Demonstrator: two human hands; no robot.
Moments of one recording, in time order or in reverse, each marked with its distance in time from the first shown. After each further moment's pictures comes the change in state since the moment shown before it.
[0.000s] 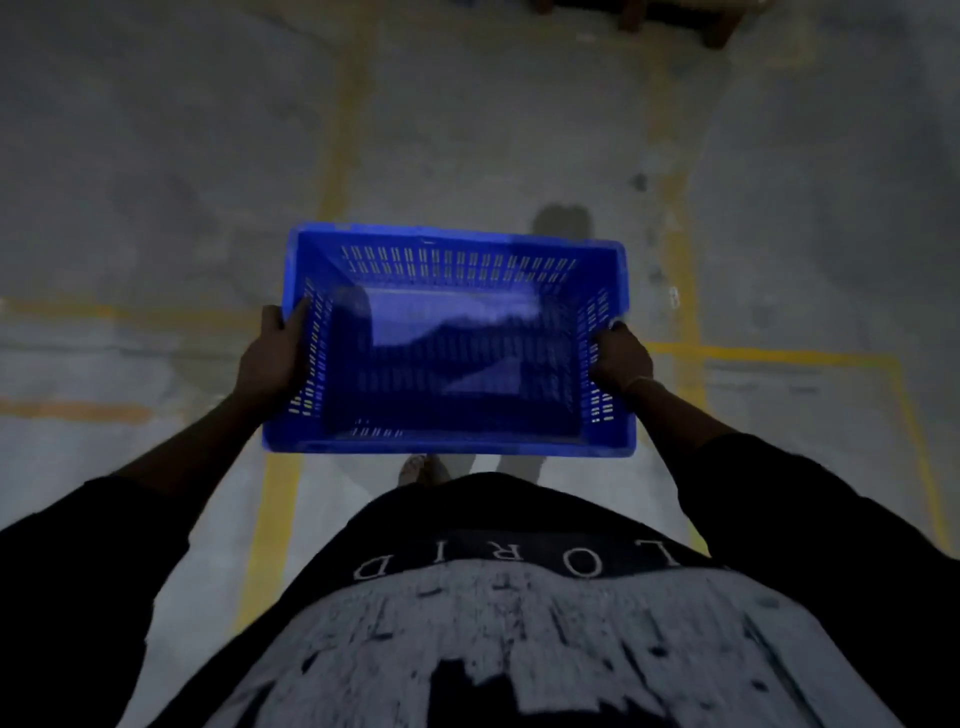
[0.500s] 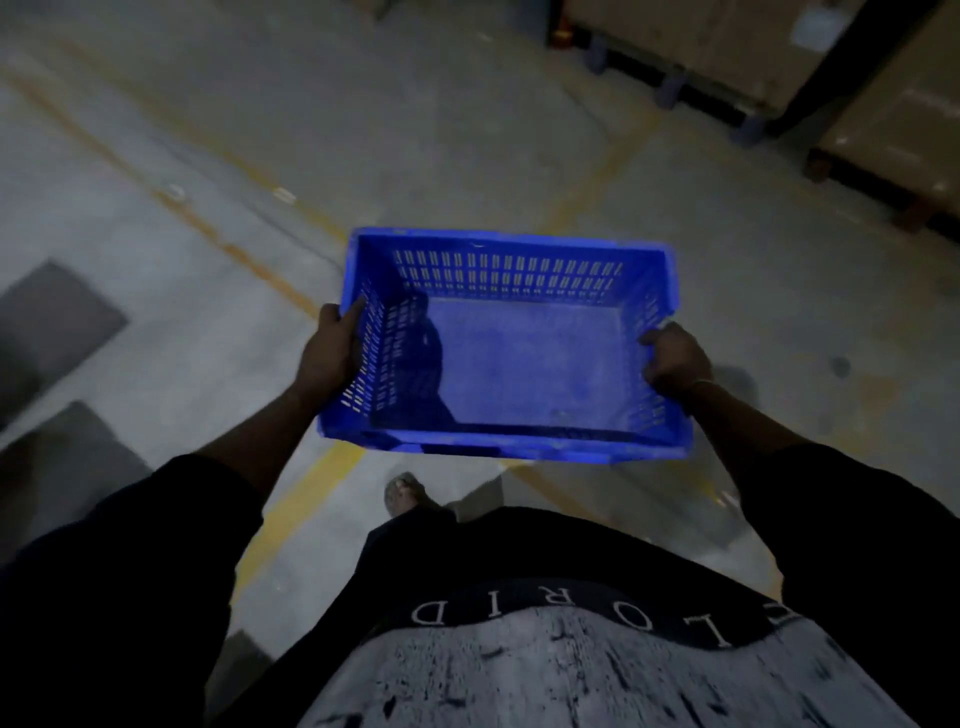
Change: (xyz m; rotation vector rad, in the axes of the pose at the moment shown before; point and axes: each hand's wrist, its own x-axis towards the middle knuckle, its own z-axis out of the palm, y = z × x) left_hand -0.186 -0.062 -0.019 -0.181 0.334 -0.452; right_hand 0.025 -0.157 -0.053 -0.061 0.031 -0.541
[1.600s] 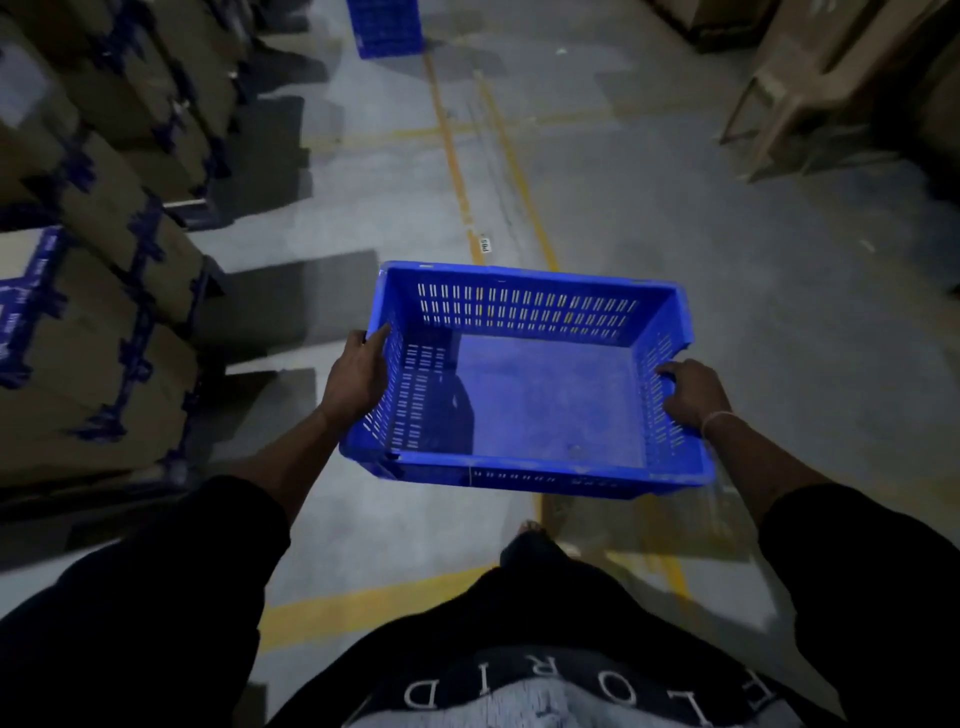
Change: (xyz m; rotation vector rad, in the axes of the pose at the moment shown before) left_hand 0.141 -0.379 -0.219 -0.062 0.408 -0.616; right_hand 0.396 -0.624 0.074 -0.227 -0.181 -0.668
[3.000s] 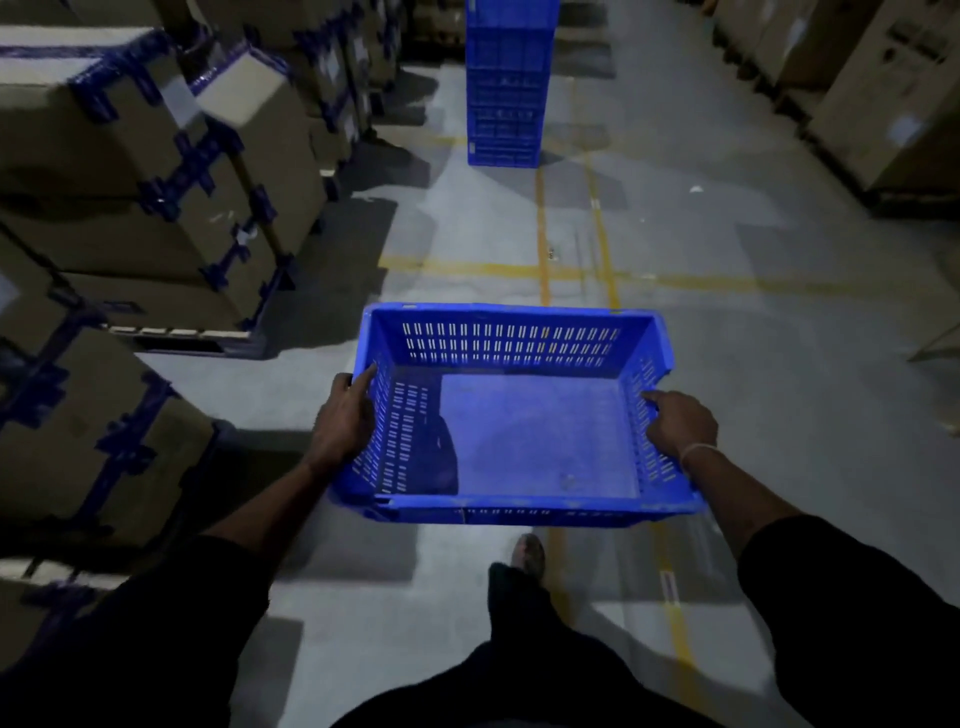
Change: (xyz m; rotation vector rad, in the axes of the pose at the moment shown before) left_hand 0.814 -0.227 -0.119 -0.105 0.171 -0.211; right_hand 0.852 -0.455 -0.177 -0.131 0.019 -0.180
